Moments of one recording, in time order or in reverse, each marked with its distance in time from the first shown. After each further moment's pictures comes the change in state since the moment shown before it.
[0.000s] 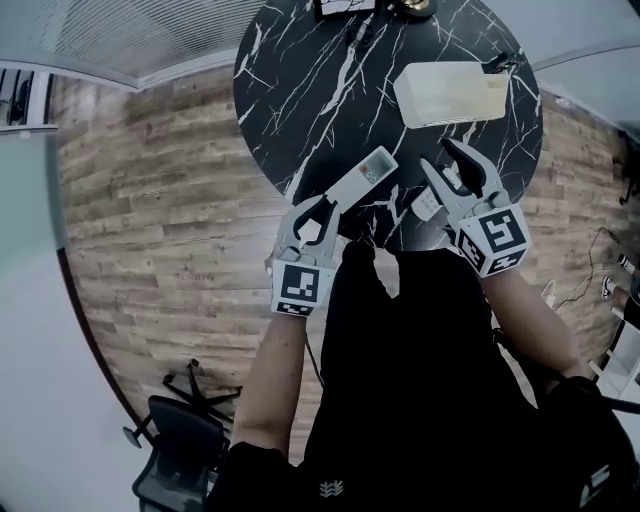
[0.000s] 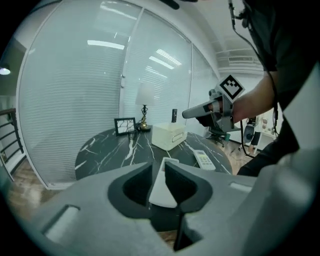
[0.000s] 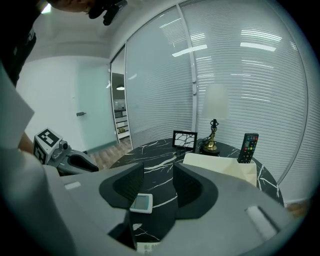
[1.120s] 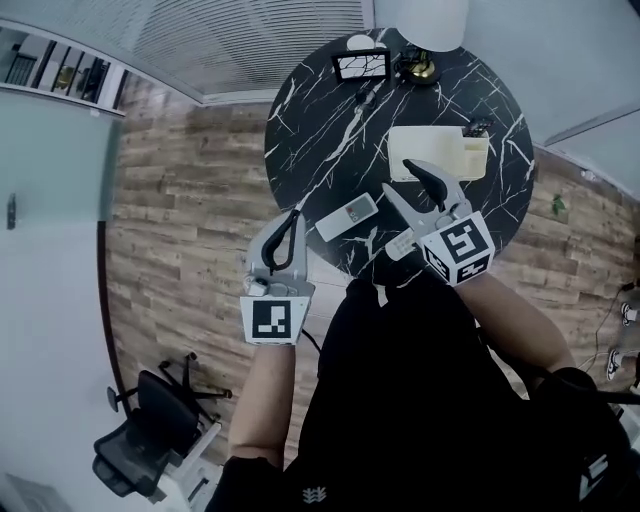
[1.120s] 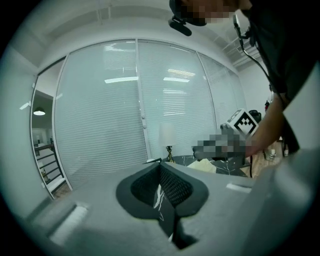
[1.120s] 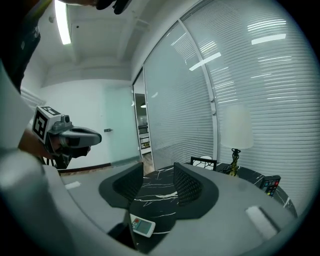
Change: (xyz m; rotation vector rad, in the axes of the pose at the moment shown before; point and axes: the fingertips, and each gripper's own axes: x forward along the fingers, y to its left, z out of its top) left arm -0.065 -0.008 0.203 0.040 -0.221 0.439; right arm -0.022 -0.016 0.093 -0.065 -0.182 0.306
